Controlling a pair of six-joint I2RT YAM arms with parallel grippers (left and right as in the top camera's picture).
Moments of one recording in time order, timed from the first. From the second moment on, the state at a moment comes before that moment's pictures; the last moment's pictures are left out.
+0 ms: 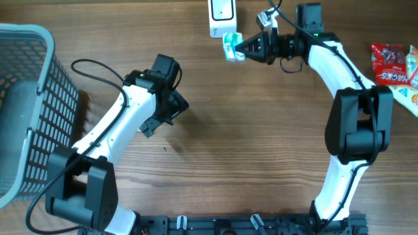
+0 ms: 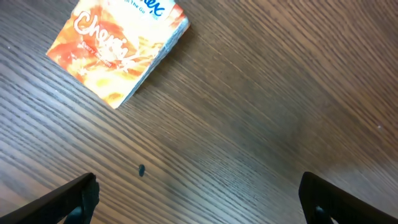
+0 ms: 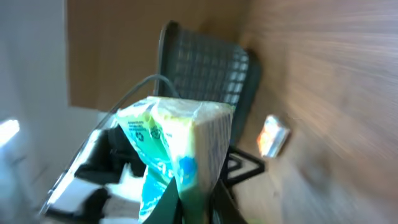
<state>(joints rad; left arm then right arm) -0.33 1.69 1.21 -1.02 -0.06 -1.00 0.08 2.14 1.62 -0.37 -1.53 0.49</state>
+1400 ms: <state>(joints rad) -0.33 1.69 1.21 -1.02 -0.06 -1.00 0.47 2.32 1.92 0.27 0.62 -0.24</state>
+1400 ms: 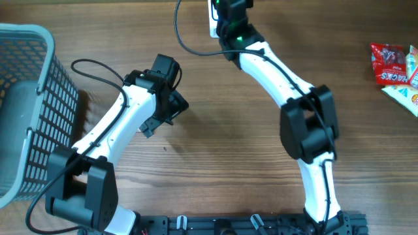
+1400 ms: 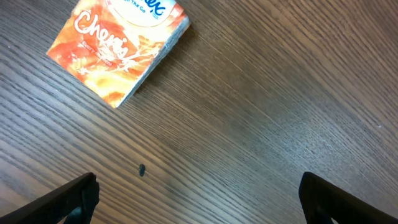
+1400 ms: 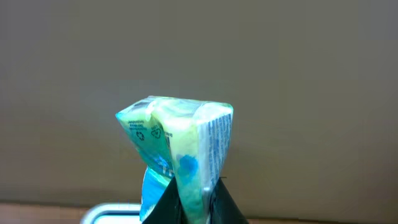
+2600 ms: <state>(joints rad) -0.33 1.69 1.21 -1.02 -0.06 -1.00 -0.22 2.41 1.92 -0.86 1.15 0.11</state>
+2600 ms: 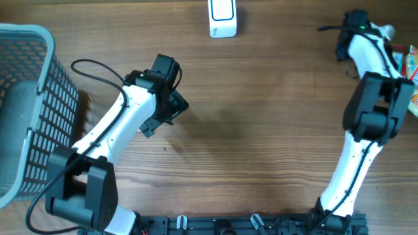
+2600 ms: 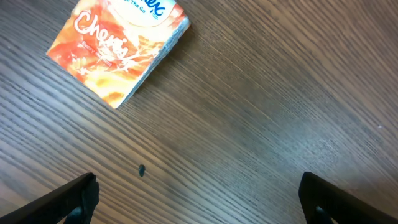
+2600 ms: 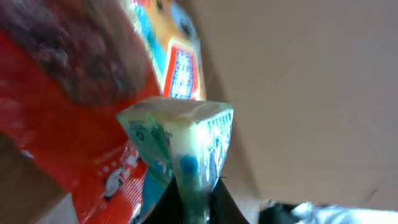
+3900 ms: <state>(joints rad) -0.33 1.69 1.21 -1.00 0.01 -1.00 0.30 1.89 1.92 -1.19 0.22 0.53</state>
